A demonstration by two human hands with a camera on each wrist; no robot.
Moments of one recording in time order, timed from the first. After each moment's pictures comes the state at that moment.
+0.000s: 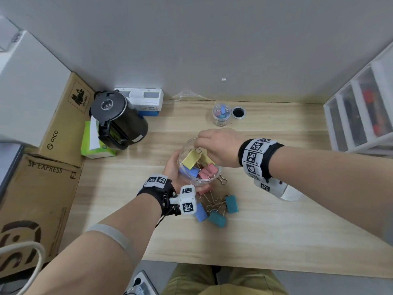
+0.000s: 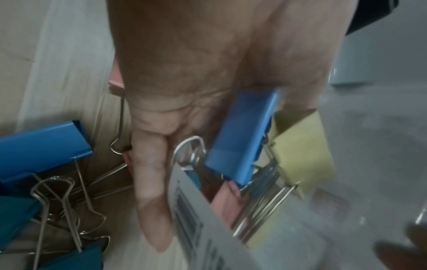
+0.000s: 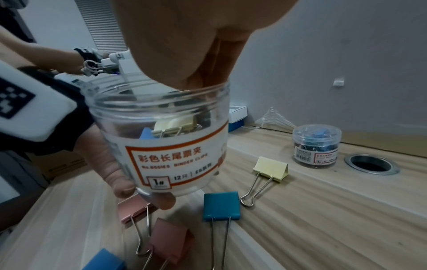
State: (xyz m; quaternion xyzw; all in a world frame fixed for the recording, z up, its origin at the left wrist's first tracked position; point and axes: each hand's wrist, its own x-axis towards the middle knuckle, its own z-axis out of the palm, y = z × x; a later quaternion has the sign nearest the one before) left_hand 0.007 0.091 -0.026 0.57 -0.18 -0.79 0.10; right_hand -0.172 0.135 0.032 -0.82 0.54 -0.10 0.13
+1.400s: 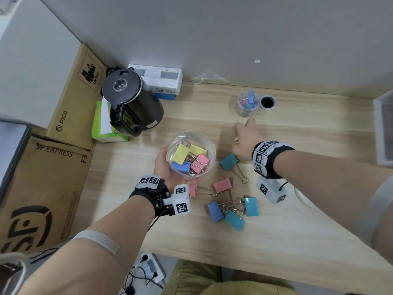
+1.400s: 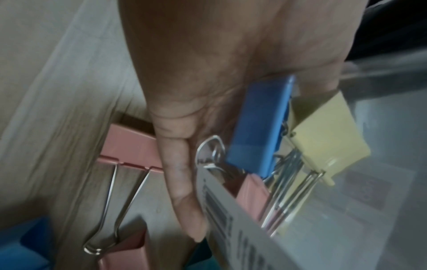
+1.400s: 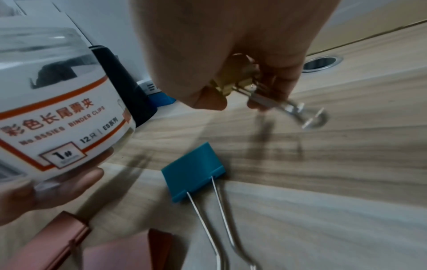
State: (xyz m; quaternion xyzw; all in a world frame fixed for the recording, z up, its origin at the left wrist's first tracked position) left_hand 0.069 0.060 -0.059 0.55 -0.08 -0.81 0.18; right_hand -0.180 0.098 -0.068 -0.51 0.80 0.00 0.30
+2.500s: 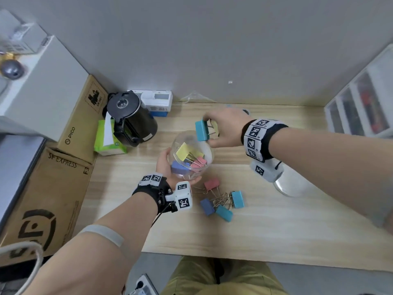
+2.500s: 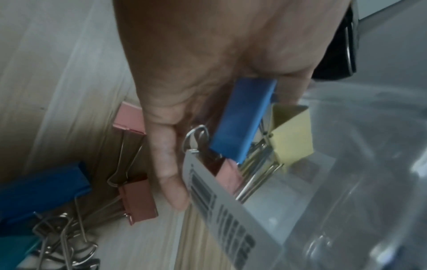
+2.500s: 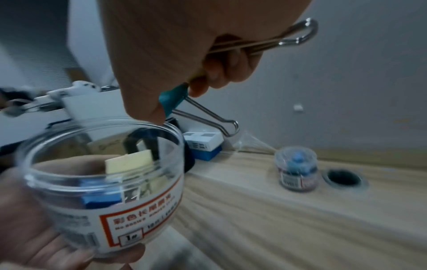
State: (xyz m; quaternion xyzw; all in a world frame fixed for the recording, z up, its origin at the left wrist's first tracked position) left_hand 0.058 0.087 -0.005 0.53 -0.09 -0.83 0.14; right_hand -0.166 0.118 0.074 -0.71 0.68 -0.08 0.14
